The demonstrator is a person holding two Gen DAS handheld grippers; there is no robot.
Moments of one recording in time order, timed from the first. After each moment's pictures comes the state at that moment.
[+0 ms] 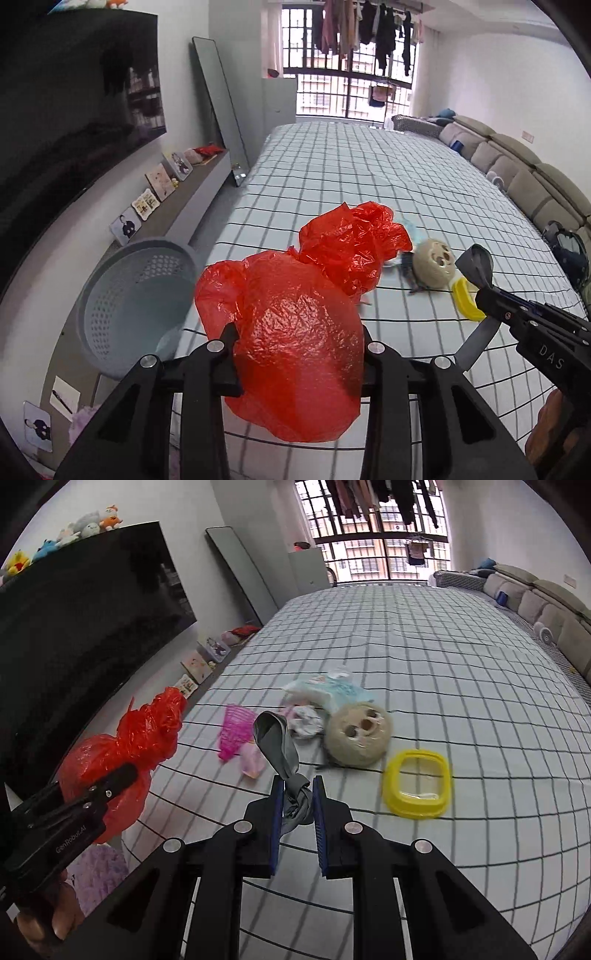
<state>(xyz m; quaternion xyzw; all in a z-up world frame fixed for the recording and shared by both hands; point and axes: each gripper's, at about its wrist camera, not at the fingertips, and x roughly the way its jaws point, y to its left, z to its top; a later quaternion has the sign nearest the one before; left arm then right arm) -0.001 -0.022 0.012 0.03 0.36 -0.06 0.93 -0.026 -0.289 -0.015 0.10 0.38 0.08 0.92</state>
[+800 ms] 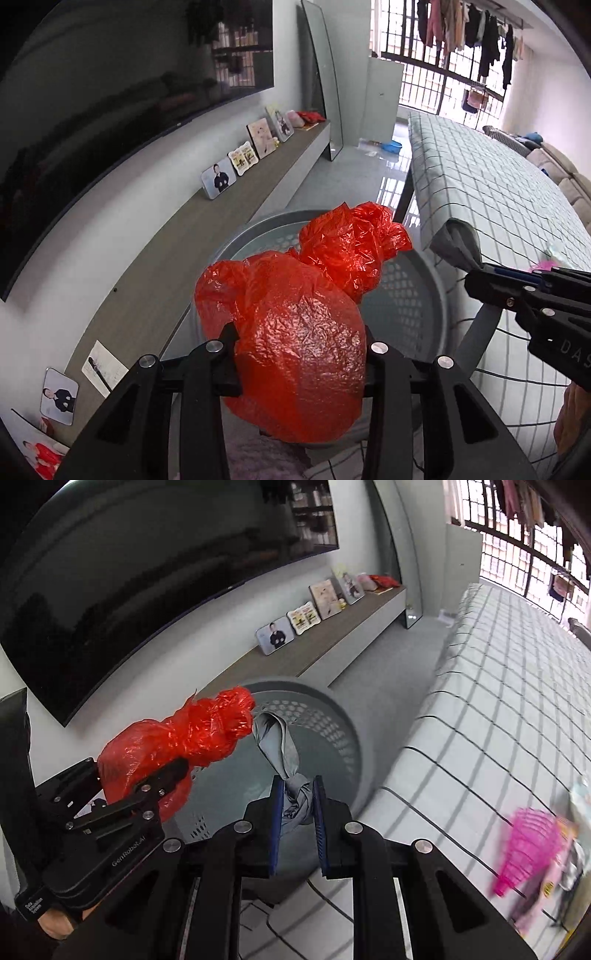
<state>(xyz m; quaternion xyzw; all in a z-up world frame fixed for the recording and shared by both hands) 0.080 0.216 -0.044 -0.03 0.41 0.08 0.91 0.123 0.000 -0.046 -0.05 0.46 0.28 0.84</state>
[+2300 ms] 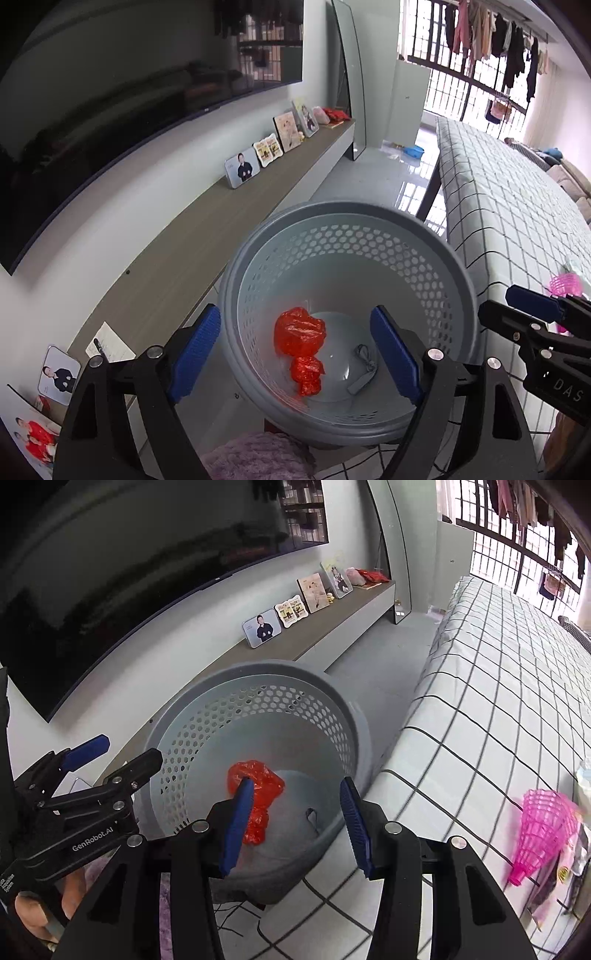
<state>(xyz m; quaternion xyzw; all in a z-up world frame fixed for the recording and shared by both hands) 0.070 0.233 -0.054 -0.06 0.41 0.12 0.90 0.110 0.004 -0.071 -0.05 0.46 0.25 0.85</state>
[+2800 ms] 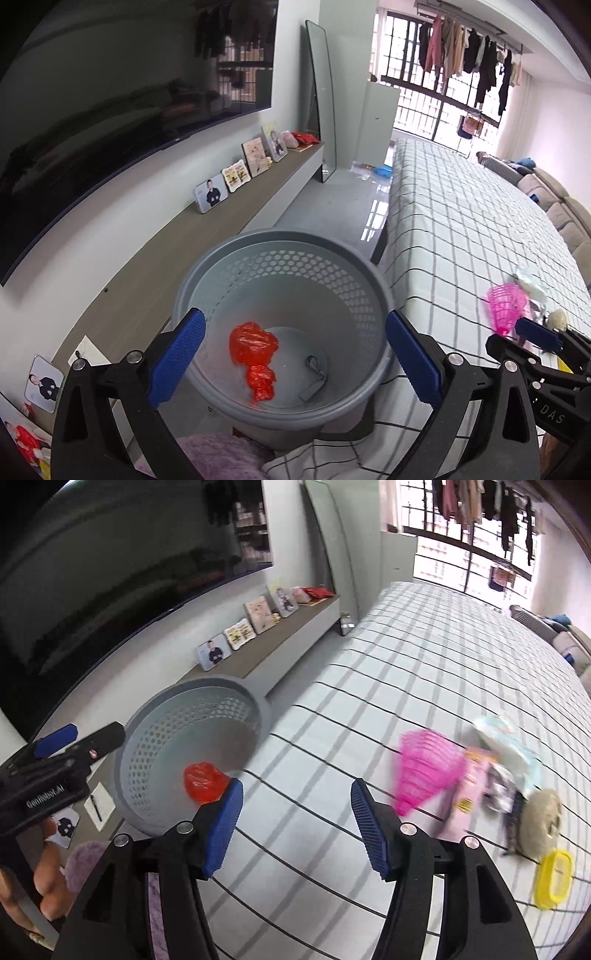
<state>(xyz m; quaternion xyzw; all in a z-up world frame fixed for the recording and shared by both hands) 0.056 0.174 -0.011 -0.06 0.37 0.07 0.93 0.061 -0.093 -0.042 -0.03 0.43 0.16 0.89</state>
